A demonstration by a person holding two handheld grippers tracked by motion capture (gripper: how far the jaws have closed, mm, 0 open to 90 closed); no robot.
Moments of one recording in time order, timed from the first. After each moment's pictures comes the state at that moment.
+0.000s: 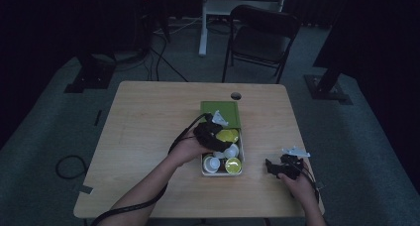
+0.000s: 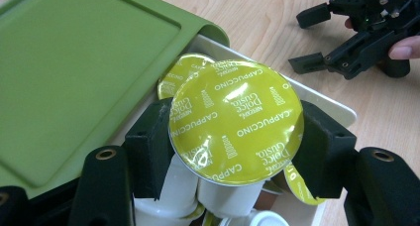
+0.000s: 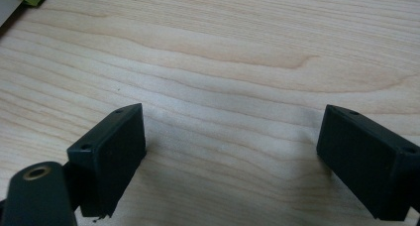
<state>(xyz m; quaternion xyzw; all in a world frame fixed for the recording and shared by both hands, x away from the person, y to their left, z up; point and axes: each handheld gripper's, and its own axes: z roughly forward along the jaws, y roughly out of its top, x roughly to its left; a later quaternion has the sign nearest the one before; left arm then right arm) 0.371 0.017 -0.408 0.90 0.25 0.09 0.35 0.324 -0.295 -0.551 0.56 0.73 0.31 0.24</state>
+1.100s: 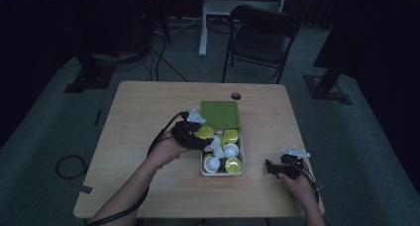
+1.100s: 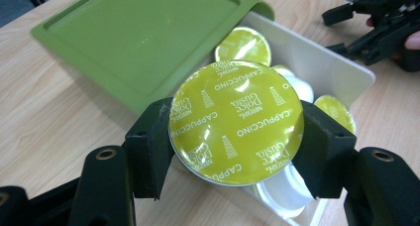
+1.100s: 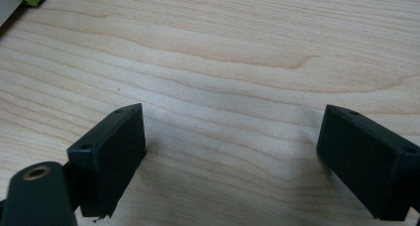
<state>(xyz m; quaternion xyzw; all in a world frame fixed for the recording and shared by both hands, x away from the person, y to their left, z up) 0.362 0.079 -0.397 0.88 0.29 0.11 0.36 0.324 -0.295 -0.551 0.56 0.73 0.31 0.24</state>
